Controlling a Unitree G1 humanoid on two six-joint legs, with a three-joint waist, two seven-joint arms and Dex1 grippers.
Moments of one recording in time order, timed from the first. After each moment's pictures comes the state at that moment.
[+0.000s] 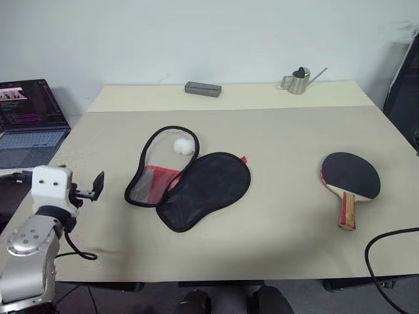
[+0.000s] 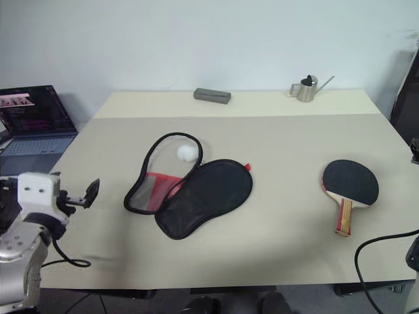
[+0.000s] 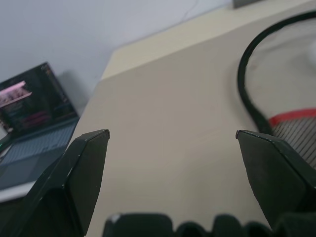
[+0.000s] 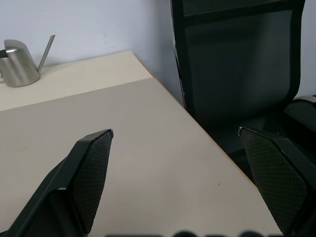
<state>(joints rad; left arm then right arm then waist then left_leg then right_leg) 0.03 0.62 0.48 -0.16 -0.21 0.29 -0.29 -0.93 -0.96 -0.44 1.33 0.23 -0.05 0.44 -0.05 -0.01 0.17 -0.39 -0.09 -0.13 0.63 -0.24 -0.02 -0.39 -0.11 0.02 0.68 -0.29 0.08</state>
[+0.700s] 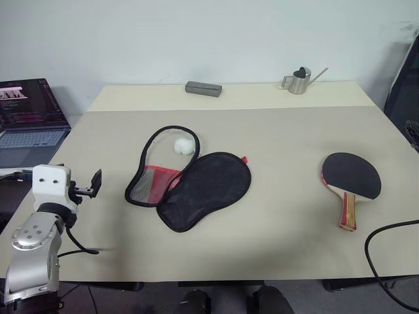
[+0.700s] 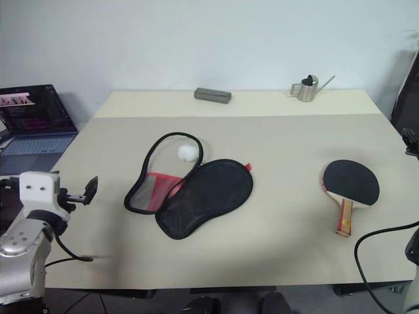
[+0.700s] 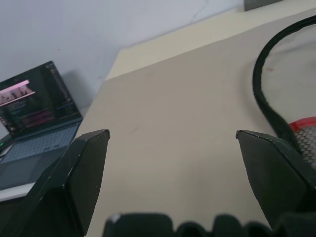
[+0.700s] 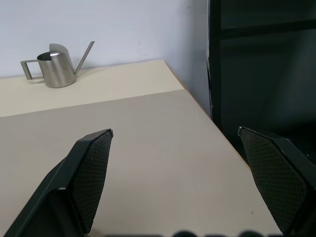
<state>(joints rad) -0.05 0.63 0.48 -0.02 -0.22 0.19 -0.35 -1.00 -0.96 -0.41 1.33 0.21 -0.04 0.56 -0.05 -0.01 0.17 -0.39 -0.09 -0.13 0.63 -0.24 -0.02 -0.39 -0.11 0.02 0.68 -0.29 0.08</state>
